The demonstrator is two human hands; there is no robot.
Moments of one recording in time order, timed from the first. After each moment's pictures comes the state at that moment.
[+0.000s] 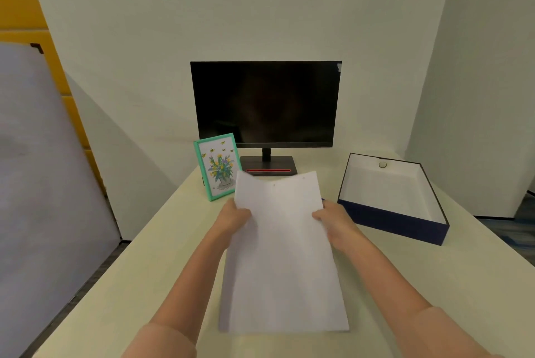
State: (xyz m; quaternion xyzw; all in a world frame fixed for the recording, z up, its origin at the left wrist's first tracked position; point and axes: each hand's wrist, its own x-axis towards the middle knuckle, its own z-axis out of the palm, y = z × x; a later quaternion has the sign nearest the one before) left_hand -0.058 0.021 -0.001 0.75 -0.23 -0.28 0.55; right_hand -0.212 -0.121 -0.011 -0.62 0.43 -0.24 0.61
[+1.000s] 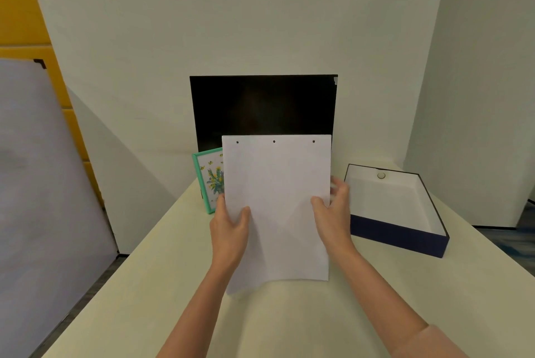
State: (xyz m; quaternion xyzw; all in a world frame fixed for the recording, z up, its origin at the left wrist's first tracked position) left_hand -0.099 0.035 0.009 0.68 -0.29 0.00 0.67; right_hand -0.213 -0.087 0.023 -0.64 0.35 -0.50 0.48
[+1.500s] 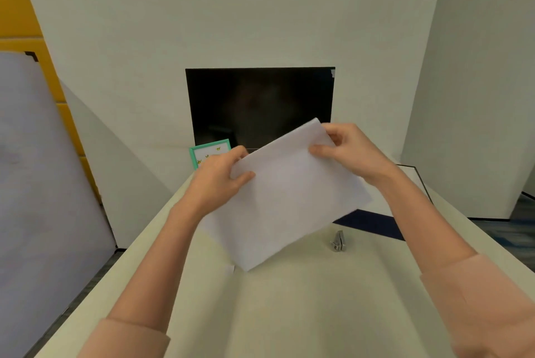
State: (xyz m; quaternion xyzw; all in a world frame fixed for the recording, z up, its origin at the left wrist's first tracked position) left_hand -0.064 0.046 0.091 0.77 -0.53 0.15 0.33; right_hand -0.253 -0.122 0.132 -0.86 0.17 -0.32 0.37
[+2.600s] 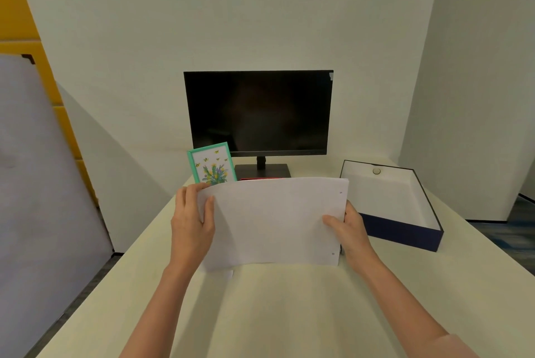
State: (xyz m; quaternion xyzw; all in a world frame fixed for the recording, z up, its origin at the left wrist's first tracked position) left_hand -0.054 0.066 0.006 0.75 -0.35 0.21 0.51; right_hand -0.246 -0.126 -0.023 -0.62 0.31 -0.40 0.60
